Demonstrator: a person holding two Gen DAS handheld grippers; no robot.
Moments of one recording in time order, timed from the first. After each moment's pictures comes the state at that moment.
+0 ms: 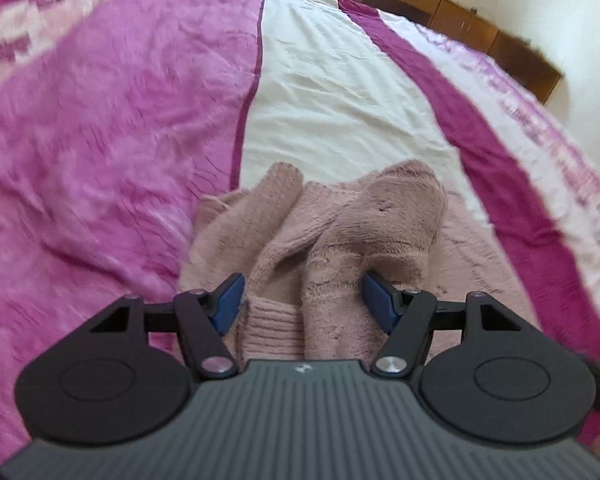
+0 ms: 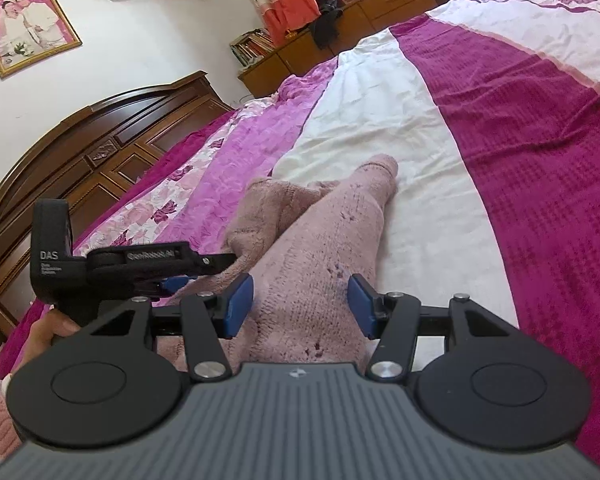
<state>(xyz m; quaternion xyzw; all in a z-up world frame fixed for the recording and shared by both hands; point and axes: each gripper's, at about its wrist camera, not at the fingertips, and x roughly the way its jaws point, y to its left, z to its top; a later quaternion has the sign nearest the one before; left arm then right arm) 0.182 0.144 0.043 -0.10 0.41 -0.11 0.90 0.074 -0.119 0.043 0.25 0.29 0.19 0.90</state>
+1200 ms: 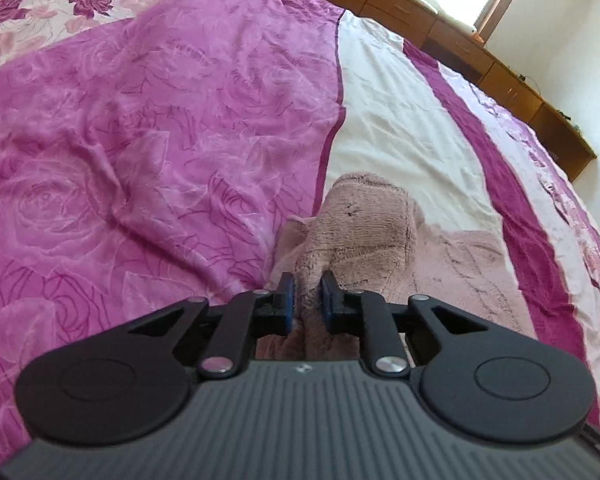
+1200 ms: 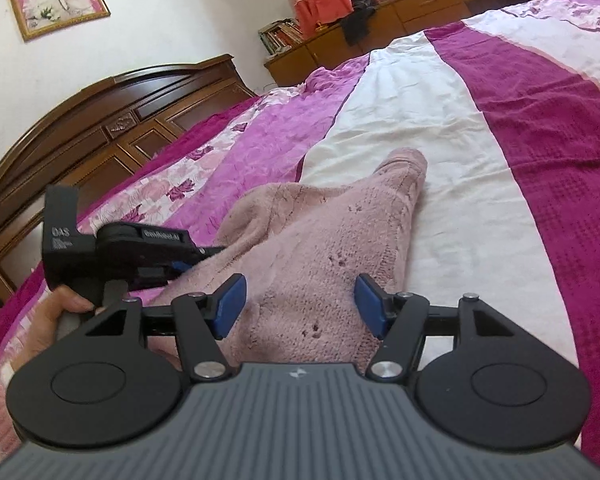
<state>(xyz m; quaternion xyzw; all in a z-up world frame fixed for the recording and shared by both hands) 0.177 0.191 0.040 -0.19 0.37 -0.04 0.91 0.080 -0.082 0.048 0.20 0.28 0.22 0.91</state>
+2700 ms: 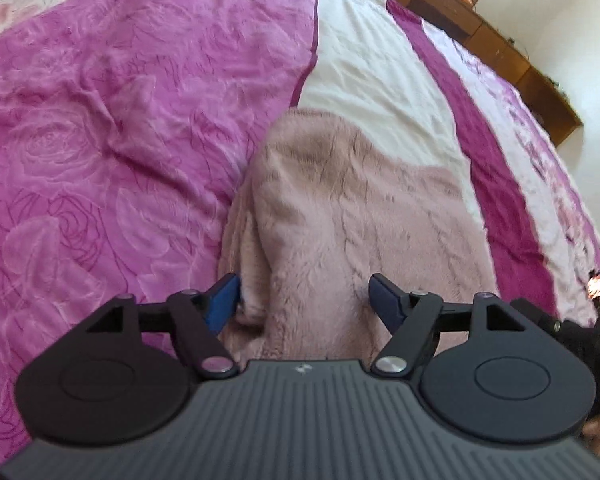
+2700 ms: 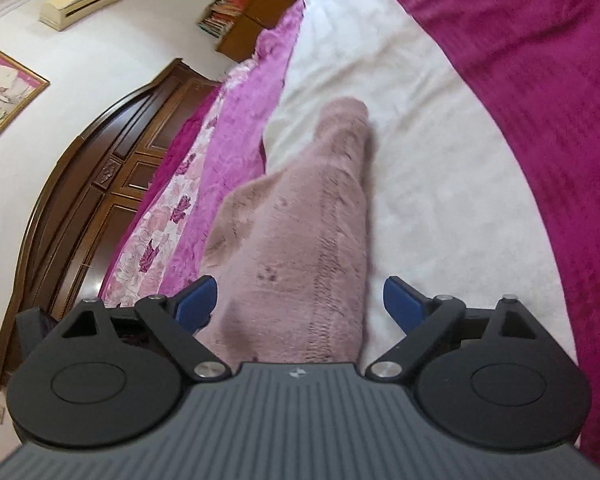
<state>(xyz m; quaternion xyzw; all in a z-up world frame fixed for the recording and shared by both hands) 0.137 0.174 0.047 -0.18 0.44 -0.07 0.88 0.127 -0.134 0.014 0.38 0.38 0.22 0.81</state>
